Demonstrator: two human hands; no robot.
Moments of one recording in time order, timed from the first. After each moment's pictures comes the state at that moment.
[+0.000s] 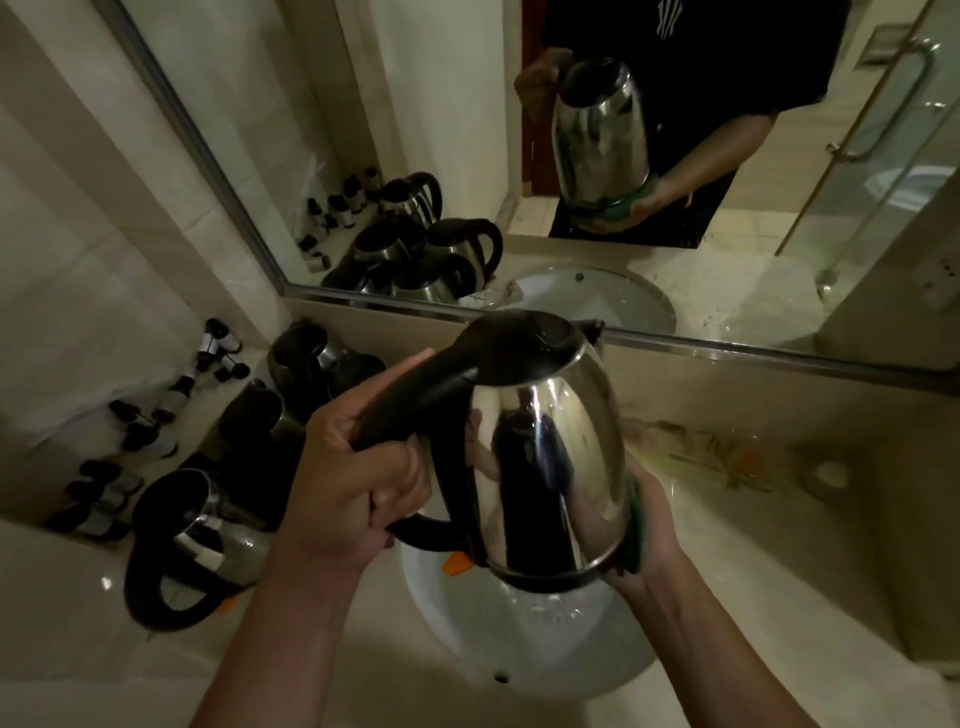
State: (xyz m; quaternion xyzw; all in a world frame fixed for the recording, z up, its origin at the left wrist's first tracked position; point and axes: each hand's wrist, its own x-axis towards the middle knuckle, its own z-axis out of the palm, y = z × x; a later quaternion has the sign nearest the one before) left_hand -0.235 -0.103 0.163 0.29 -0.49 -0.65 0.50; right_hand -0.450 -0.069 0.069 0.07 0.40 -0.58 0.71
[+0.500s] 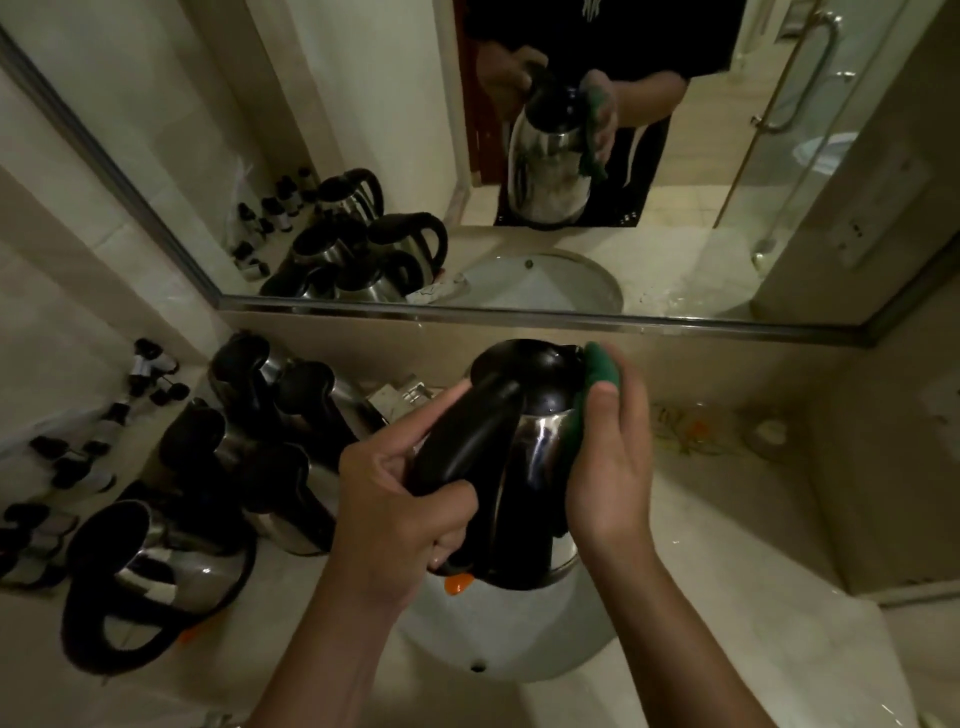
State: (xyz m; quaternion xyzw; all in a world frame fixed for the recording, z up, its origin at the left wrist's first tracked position) left_hand -0.294 -0.076 0.147 0.38 -0.51 -0.62 0.45; right_hand -0.448 -0.064 0.122 -0.32 0.62 -0.64 0.33
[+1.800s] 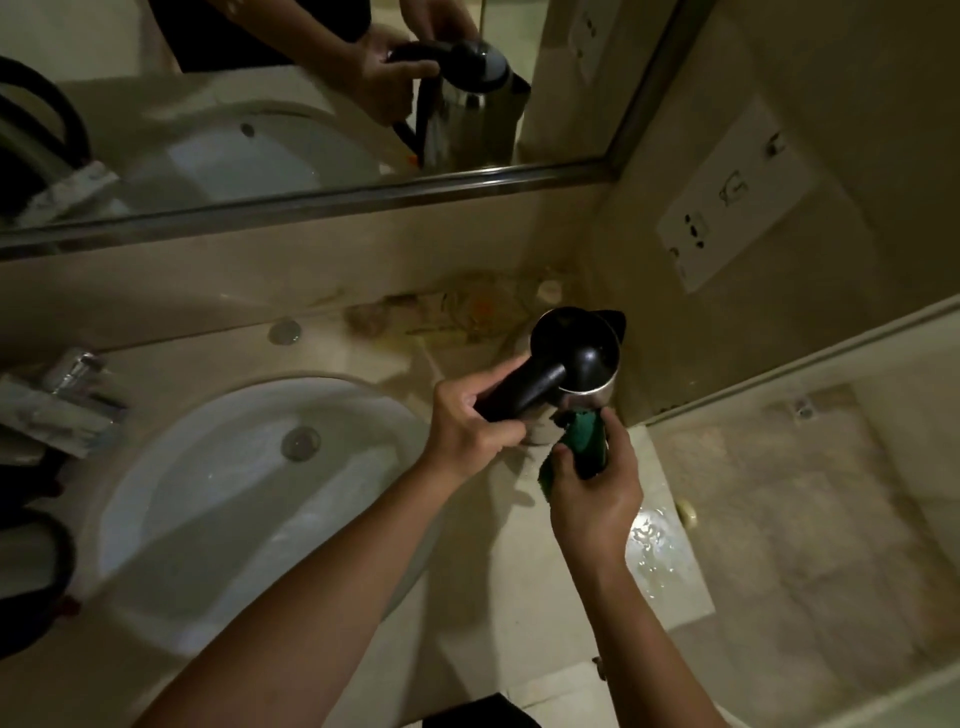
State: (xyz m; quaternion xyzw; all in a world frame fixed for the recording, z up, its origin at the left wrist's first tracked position) left_hand -0.561 -0.074 -0.068 0.30 -0.60 -0.71 0.21; right_hand -0.620 0.068 -0.077 -0.07 0.86 -0.49 0.12
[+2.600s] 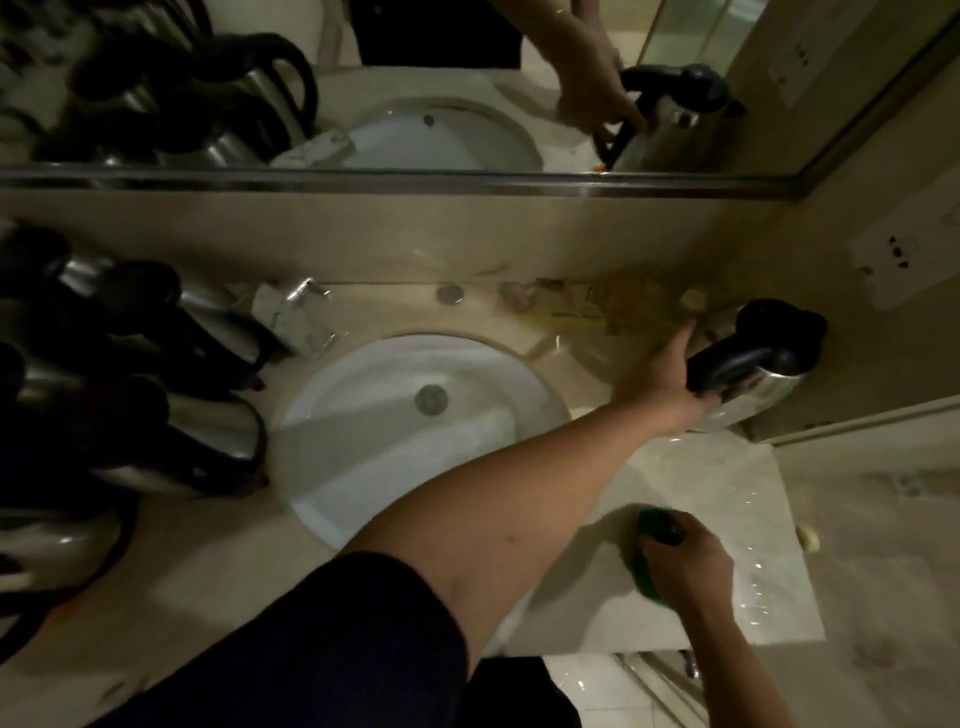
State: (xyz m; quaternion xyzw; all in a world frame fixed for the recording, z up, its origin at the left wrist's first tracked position) left_hand -0.585 -0.071 -0.035 0.36 -0.71 -0.60 0.02; right_hand -0.563 0.116 -0.082 -0.07 0.92 -0.18 0.33
